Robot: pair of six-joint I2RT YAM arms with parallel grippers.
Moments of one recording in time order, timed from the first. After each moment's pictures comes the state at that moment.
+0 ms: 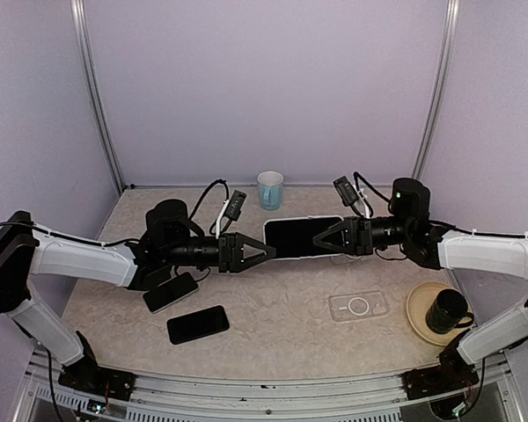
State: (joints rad) left arm -0.85 1.55 0.78 0.71 0.65 -0.64; right arm 0.54 1.34 0.76 0.44 -1.07 0.50
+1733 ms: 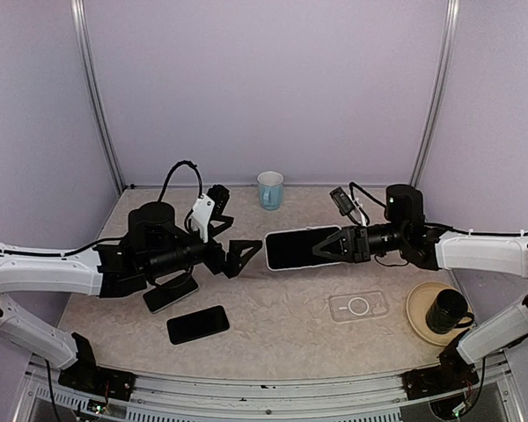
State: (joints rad) left arm -0.96 1.31 0.77 0.35 -0.02 -0.08; right arm 0.54 1.37 0.74 0.33 -1.06 0.44
